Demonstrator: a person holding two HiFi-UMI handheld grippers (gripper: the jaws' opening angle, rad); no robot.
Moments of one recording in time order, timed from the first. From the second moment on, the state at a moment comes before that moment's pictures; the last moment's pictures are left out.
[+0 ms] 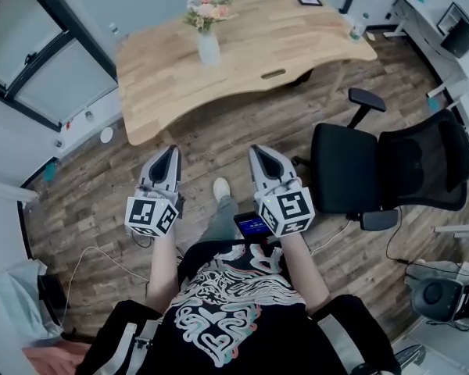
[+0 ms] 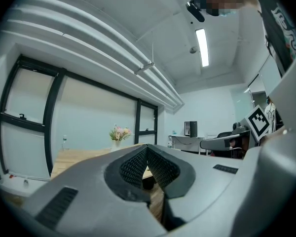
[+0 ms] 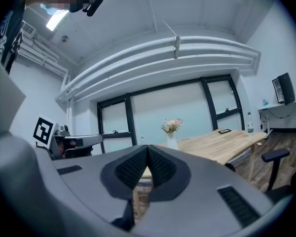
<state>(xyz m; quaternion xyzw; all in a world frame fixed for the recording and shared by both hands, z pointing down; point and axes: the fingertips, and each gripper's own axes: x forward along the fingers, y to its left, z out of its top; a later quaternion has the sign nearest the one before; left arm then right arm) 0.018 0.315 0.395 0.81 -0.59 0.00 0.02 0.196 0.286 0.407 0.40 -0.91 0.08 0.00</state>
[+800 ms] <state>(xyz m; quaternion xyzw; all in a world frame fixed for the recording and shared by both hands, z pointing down) -0.056 0.059 0.403 0.83 -0.56 -0.01 0.04 0.118 0.043 0.412 0.42 -0.90 0.09 0.02</state>
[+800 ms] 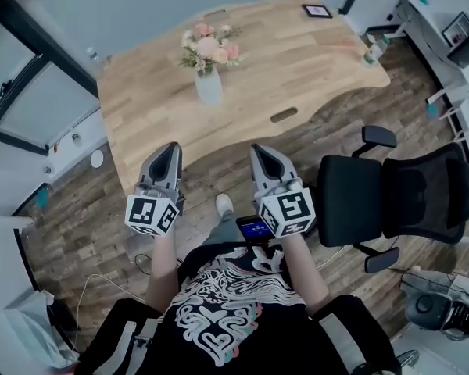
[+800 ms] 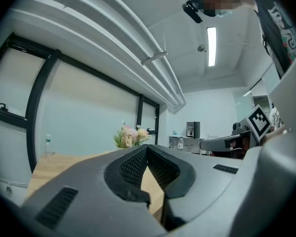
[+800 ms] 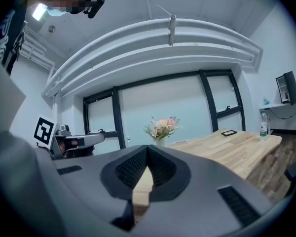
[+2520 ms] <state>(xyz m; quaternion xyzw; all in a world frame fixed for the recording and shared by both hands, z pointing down) -0.121 -0.127 0.439 0.84 -0.53 0.02 0.02 0.023 -0.130 0.448 0.40 -0.91 0.09 0.07</state>
